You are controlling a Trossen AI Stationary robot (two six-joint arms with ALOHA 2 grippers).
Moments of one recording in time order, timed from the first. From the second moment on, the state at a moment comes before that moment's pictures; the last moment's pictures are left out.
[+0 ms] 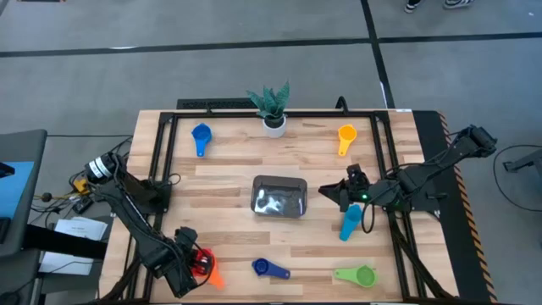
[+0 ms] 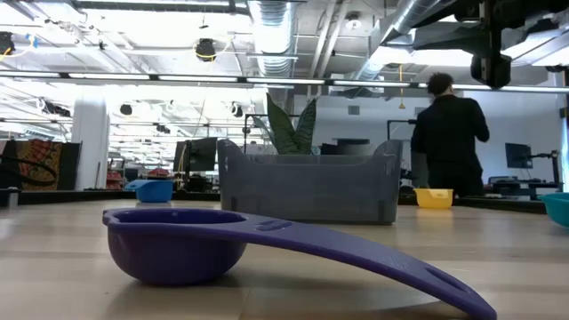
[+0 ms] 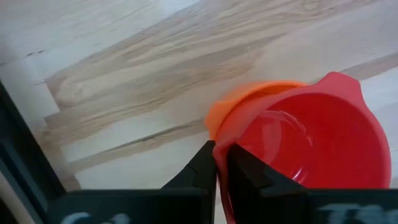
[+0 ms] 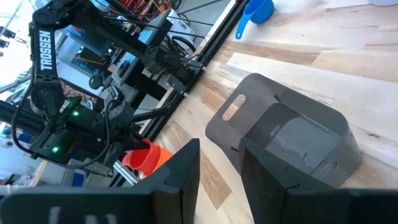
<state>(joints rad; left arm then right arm) -0.93 1.62 1.13 -0.94 -0.15 -2.20 0.46 0.89 0.53 0.02 0.64 1.12</state>
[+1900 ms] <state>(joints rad) -1.09 1.60 1.12 -0.85 0.00 -2.18 0.48 1.18 0.67 0.24 0.57 0.83</state>
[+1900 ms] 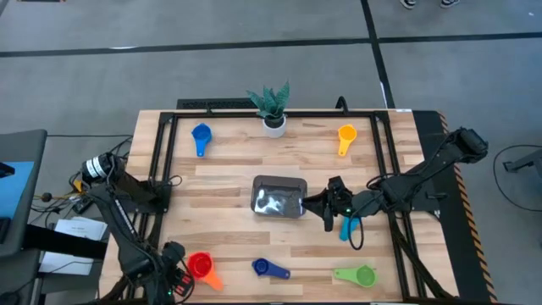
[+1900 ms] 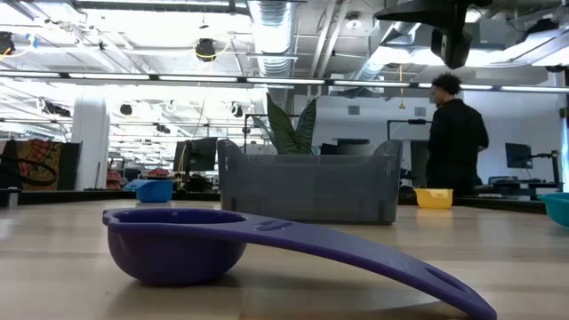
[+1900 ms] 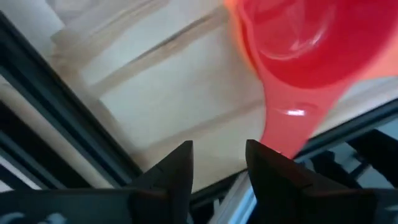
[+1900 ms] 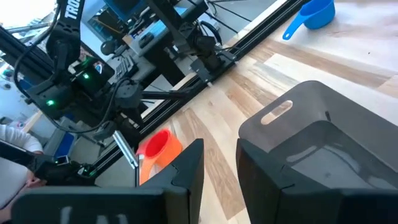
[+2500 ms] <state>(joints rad) -1.10 1.61 1.03 -0.68 -0.01 -2.18 0.49 1.18 0.67 0.24 0.58 0.83</state>
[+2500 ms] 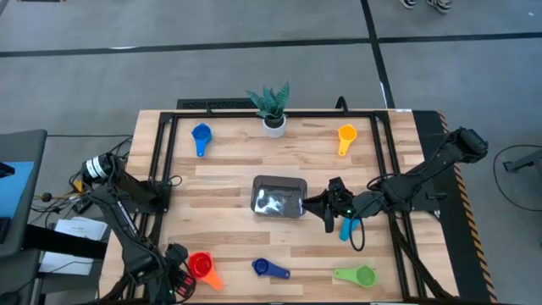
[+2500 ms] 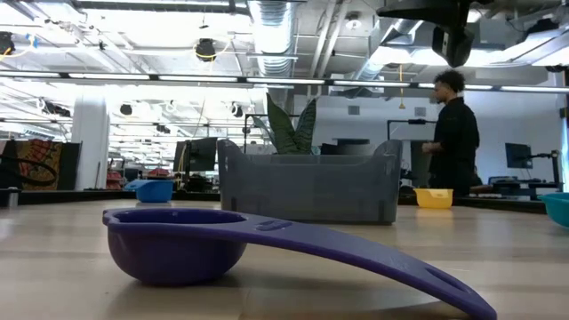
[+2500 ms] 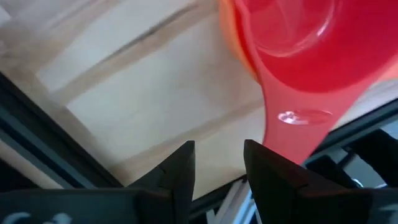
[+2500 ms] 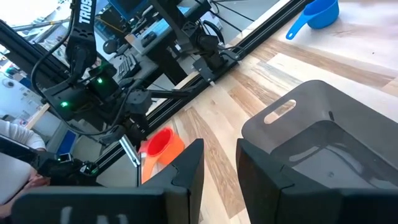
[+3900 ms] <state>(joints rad) -1.04 1.73 1.05 -0.48 -0.02 -2.20 0.54 1.69 1.09 0.22 0.41 0.71</state>
